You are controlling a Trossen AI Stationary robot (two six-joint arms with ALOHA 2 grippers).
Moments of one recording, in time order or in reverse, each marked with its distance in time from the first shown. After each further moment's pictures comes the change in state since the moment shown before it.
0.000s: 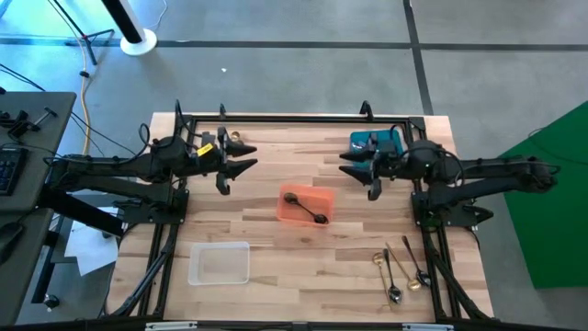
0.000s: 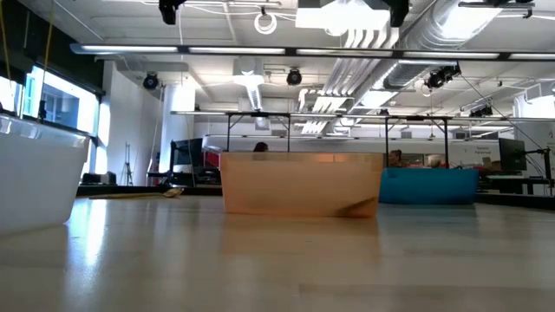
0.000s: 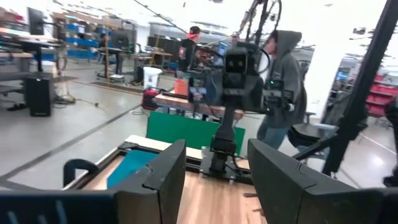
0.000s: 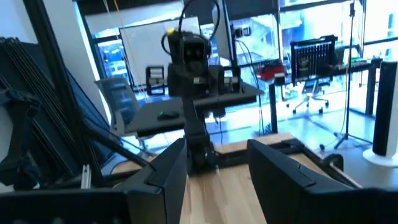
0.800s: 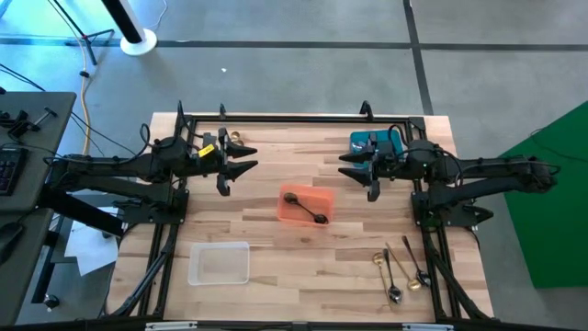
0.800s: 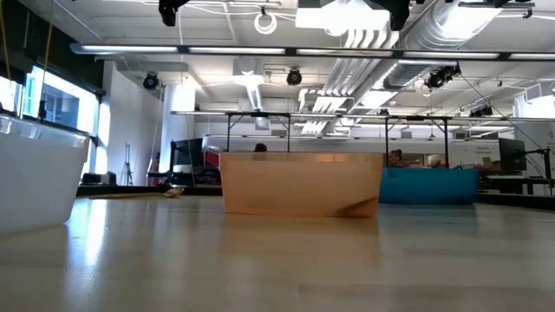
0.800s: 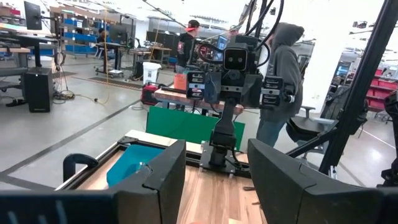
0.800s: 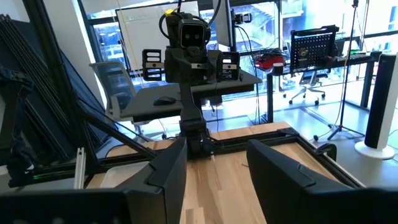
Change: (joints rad) left arm 0.000 0.000 0.000 -0.022 0.002 0.001; right arm 0.000 0.001 0.008 -0.066 -0.006 -0.034
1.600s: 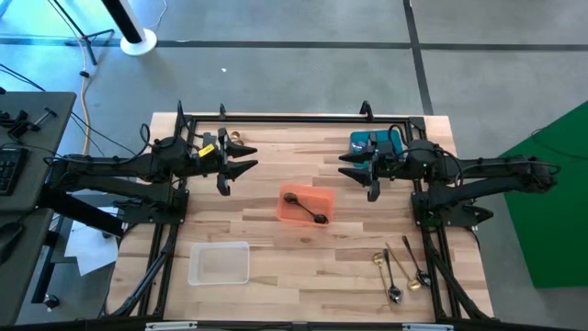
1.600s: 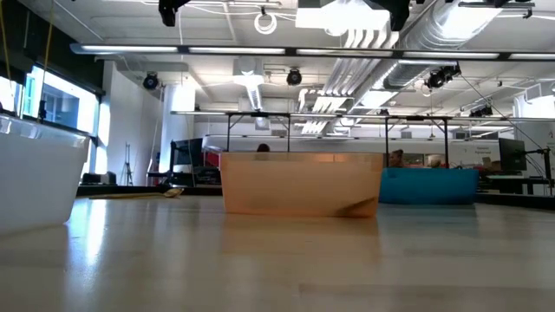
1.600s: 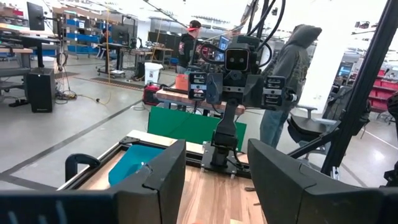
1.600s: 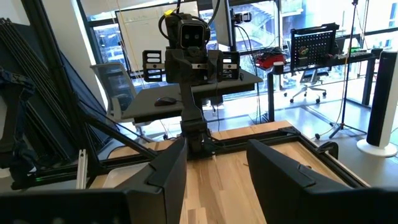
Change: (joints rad) left arm 0.000 0.000 0.000 0.001 -0.008 0.001; right arm 0.000 0.000 0.000 0.000 0.000 0.016
